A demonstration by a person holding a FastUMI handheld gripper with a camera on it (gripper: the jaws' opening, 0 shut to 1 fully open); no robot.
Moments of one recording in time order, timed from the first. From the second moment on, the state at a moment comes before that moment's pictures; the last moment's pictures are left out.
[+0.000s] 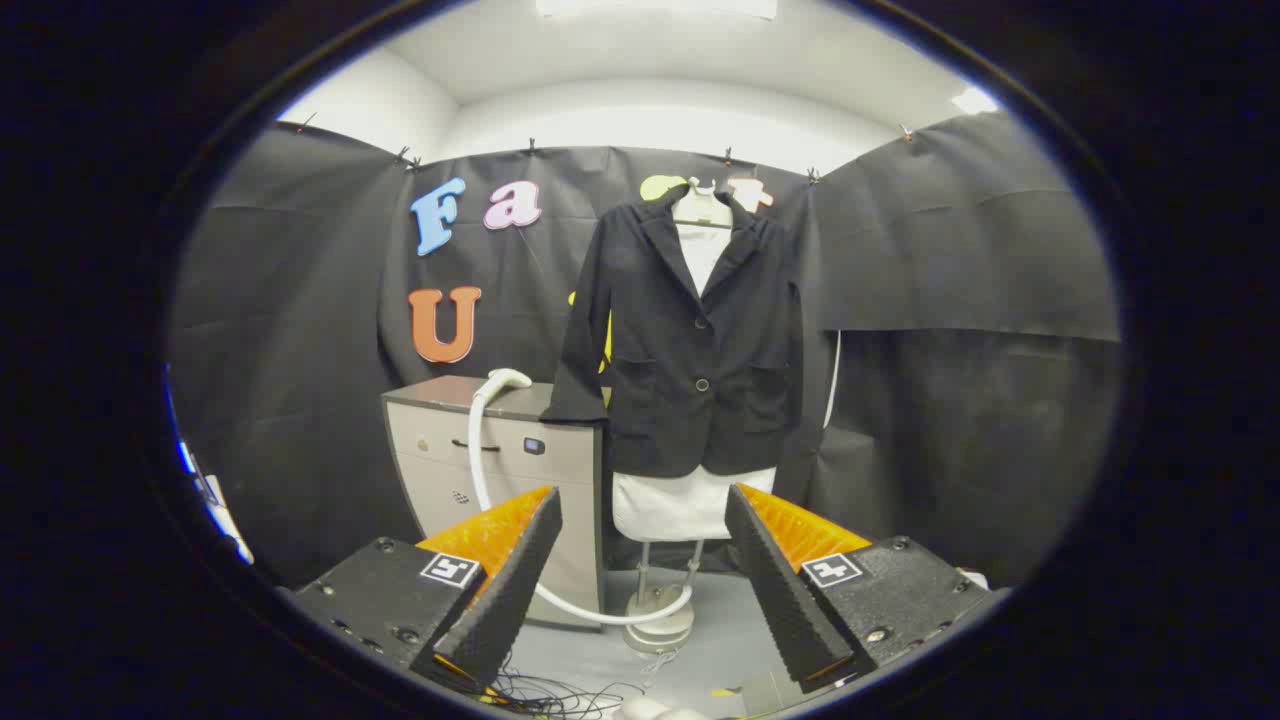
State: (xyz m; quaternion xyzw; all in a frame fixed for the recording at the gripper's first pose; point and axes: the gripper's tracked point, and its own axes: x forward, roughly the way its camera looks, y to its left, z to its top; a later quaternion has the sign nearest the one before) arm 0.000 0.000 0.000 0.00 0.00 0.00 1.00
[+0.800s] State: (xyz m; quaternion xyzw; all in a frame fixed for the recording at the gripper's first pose) arm 0.016 0.024 0.003 0.01 0.01 0.00 1.00
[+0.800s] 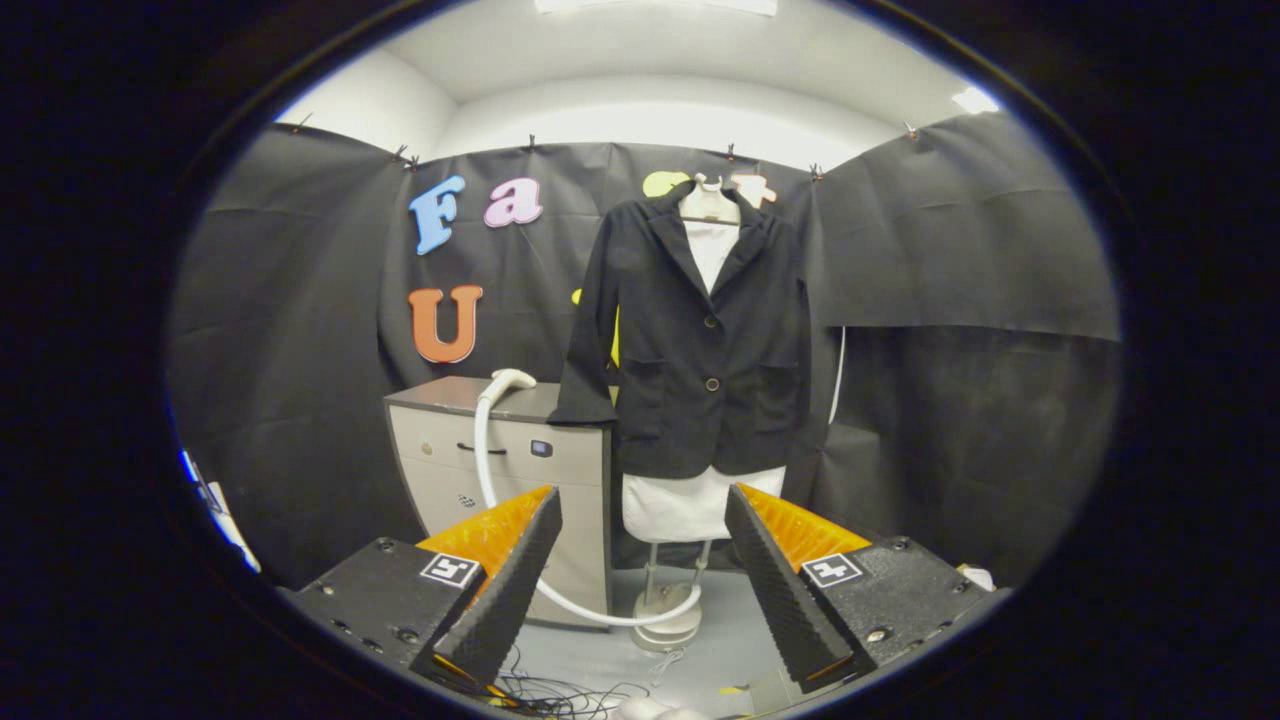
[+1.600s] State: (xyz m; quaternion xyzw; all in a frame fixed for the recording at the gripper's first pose) arm 0.180 0.124 0.084 0.03 0.01 0.04 1.00
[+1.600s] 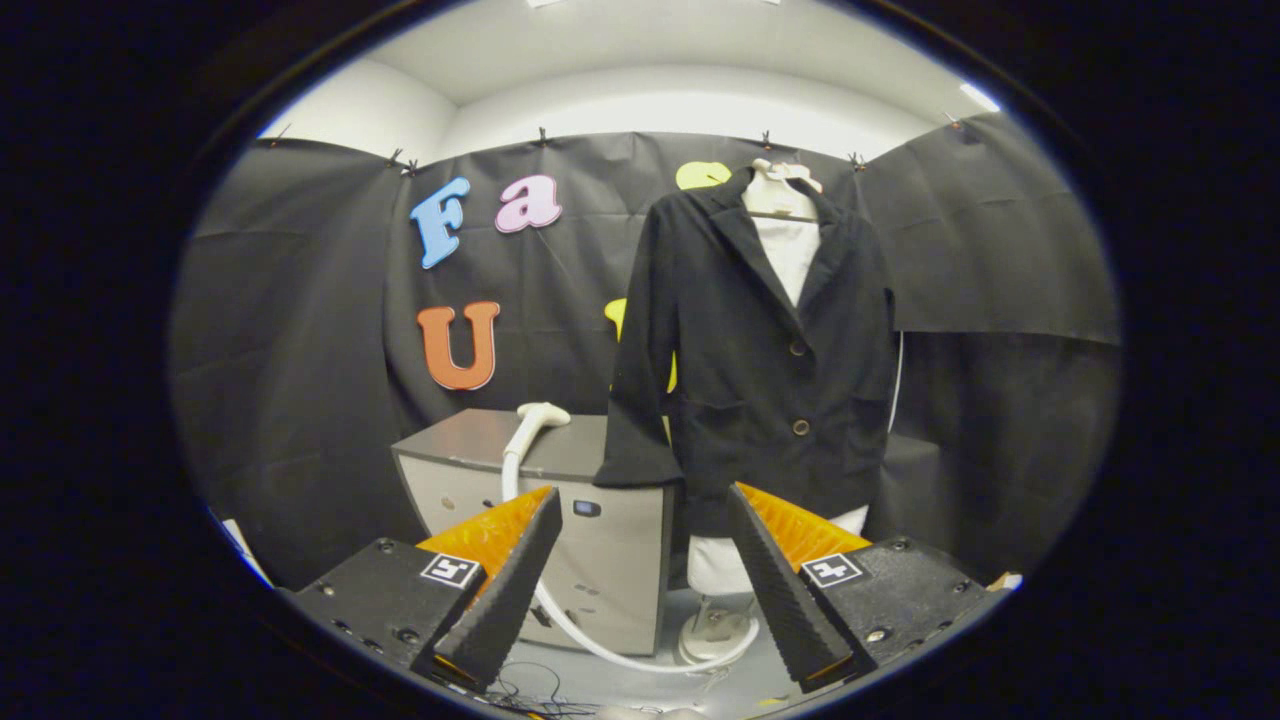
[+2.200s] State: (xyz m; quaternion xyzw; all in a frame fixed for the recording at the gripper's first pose) arm 0.426 0.289 0.123 0.02 0.08 0.12 0.99
